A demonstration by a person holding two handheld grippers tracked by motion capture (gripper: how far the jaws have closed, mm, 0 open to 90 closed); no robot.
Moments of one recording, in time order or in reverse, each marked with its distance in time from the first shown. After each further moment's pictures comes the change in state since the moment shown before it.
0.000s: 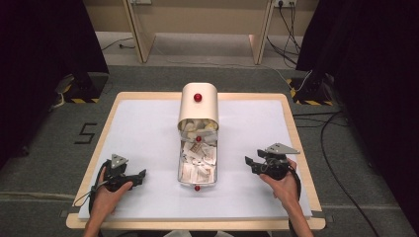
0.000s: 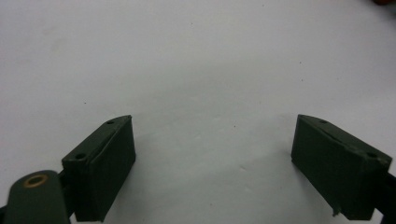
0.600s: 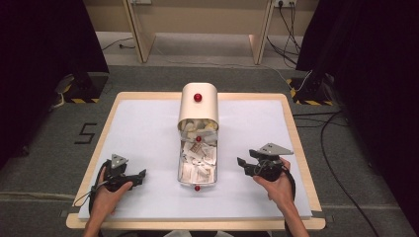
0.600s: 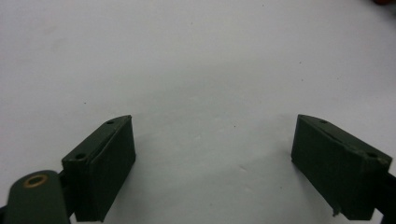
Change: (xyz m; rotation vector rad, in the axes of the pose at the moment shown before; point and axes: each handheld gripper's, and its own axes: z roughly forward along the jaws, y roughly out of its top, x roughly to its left) left arm 0.000 0.000 0.000 -0.001 -0.001 0.000; right arm 0.025 0.012 -0.002 -0.015 0.054 -0.051
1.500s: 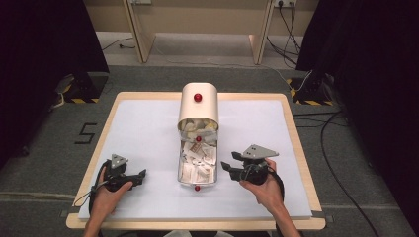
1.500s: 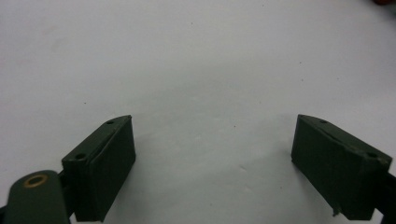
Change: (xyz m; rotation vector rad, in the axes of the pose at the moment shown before) left arm 0.000 0.000 0.000 0.000 0.000 -0.001; right arm 0.046 0.019 0.004 -0.018 0.116 -0.101
